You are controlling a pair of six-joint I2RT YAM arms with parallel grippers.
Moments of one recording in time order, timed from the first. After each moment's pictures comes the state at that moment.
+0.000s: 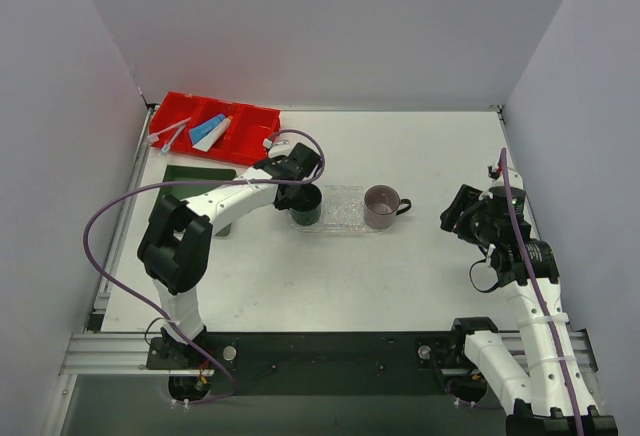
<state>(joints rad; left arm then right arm) -0.66 1.85 1.41 -0.69 -0.45 -0.87 0.05 0.76 0.83 -0.73 0.02 0.36</state>
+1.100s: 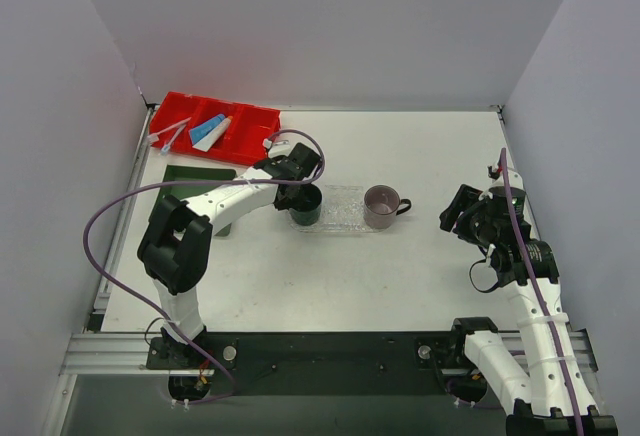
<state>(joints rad) -0.66 1.85 1.41 -0.69 -0.45 -0.87 0.05 0.76 0.82 -0.73 0.02 0.36</state>
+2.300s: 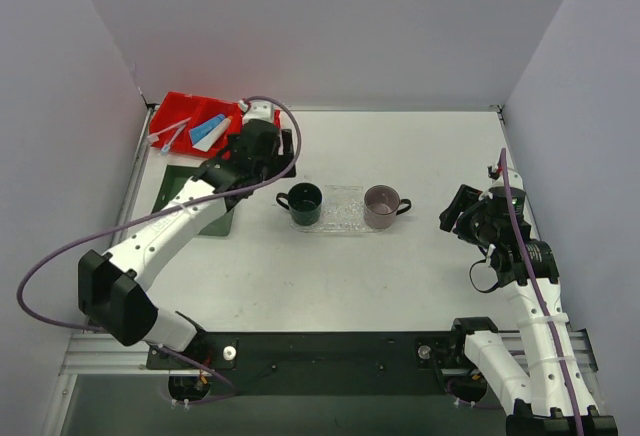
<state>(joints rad) -0.64 1.48 1.35 -0.56 -0.45 -0.50 0.05 0.76 0.82 -0.73 0.02 0.36</state>
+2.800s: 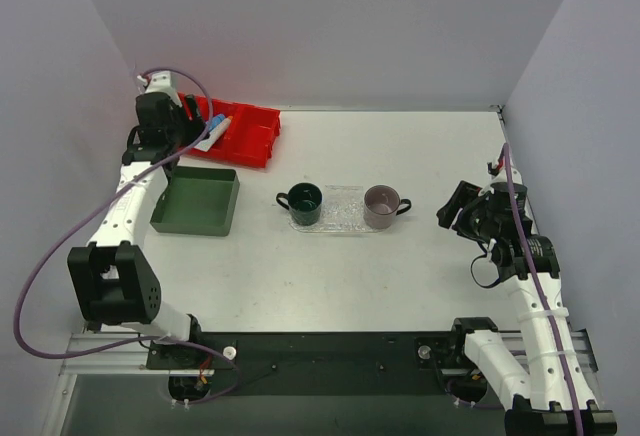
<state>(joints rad) -0.02 1.49 1.31 -0.26 -0.07 -0.26 0.03 0.78 0.85 -0.73 -0.03 0.37</state>
